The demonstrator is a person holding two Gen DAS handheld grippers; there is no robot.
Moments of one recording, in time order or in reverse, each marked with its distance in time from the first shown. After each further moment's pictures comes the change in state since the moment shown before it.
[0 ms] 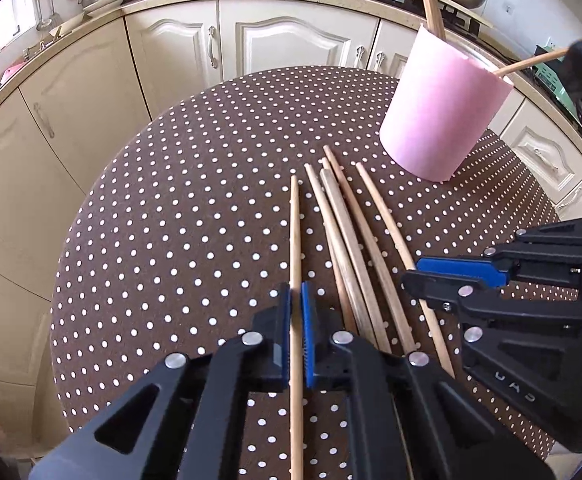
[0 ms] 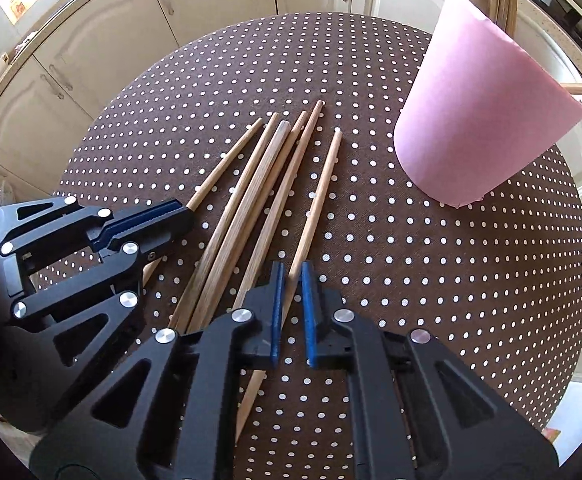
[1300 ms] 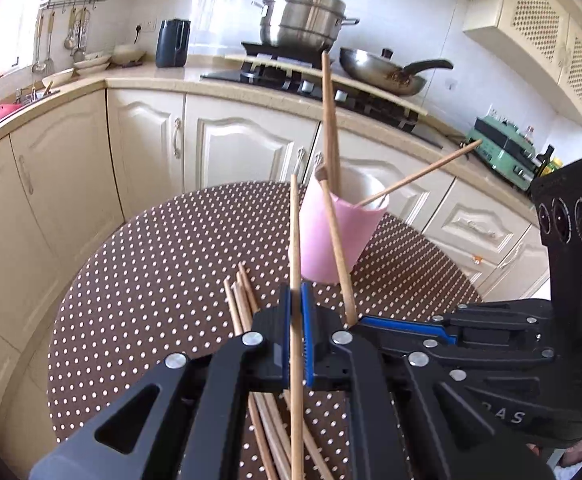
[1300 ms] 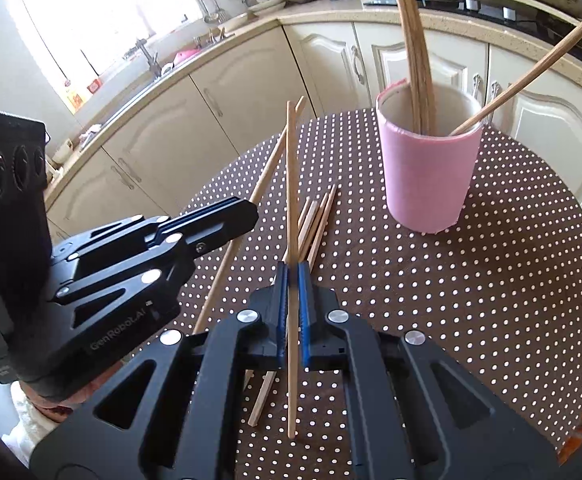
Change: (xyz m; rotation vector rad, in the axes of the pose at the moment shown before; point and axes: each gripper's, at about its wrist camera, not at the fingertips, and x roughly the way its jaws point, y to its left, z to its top) left arm -0.086 -0.032 0.014 -0.004 -0.347 -0.176; right arm -0.117 -0.067 -0.080 0.114 -0.362 0.257
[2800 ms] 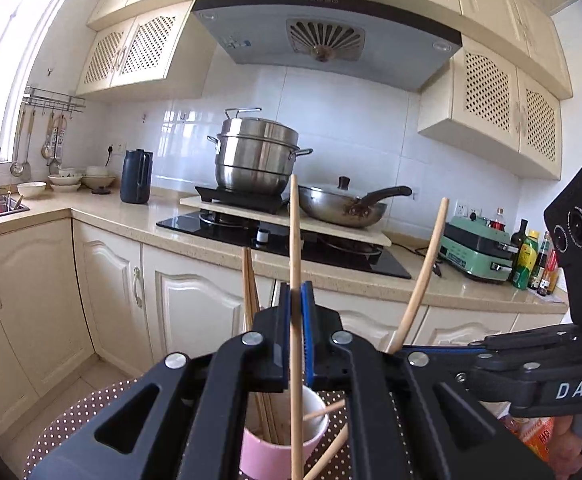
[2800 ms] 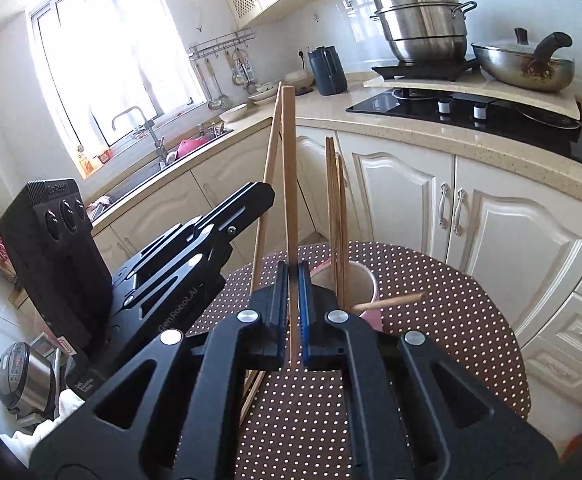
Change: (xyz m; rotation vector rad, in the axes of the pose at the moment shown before) left arm 0.014 -0.068 0.108 0.087 -0.473 -0.075; right arm -0.095 -0.042 0.094 -0.027 -0.273 0.005
